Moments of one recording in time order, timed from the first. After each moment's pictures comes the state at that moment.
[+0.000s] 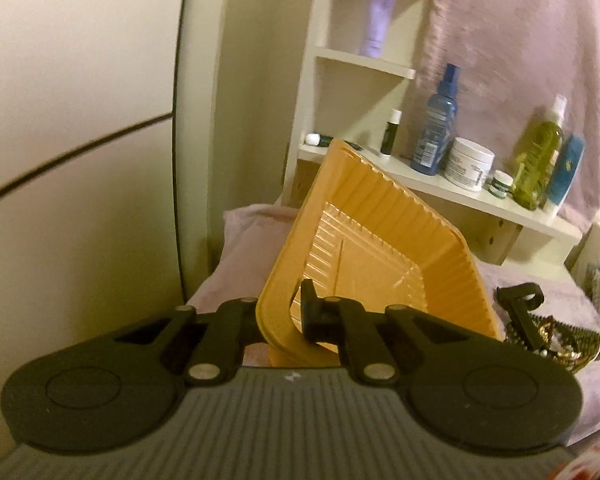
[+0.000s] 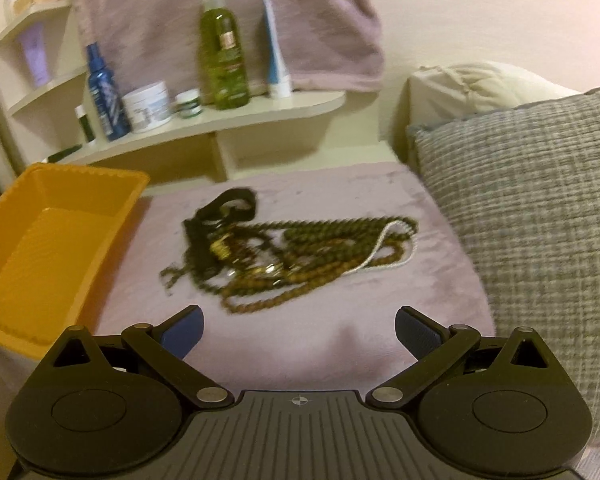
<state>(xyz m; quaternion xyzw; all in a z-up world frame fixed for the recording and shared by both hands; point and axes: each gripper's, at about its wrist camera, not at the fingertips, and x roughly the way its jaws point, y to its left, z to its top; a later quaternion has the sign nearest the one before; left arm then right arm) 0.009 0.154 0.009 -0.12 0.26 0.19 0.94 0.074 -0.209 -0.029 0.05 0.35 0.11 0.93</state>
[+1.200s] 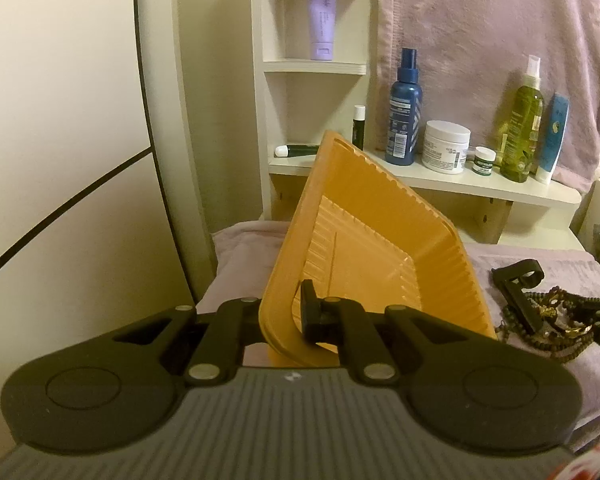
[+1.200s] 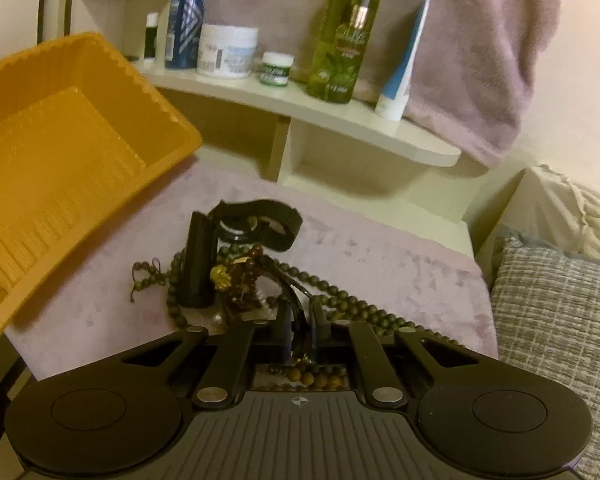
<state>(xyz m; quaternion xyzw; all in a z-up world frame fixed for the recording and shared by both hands) 0.028 0.123 0.027 -0.04 0.28 0.19 0.94 0.152 -0.161 -0.056 -0.15 0.32 0.22 0.91</state>
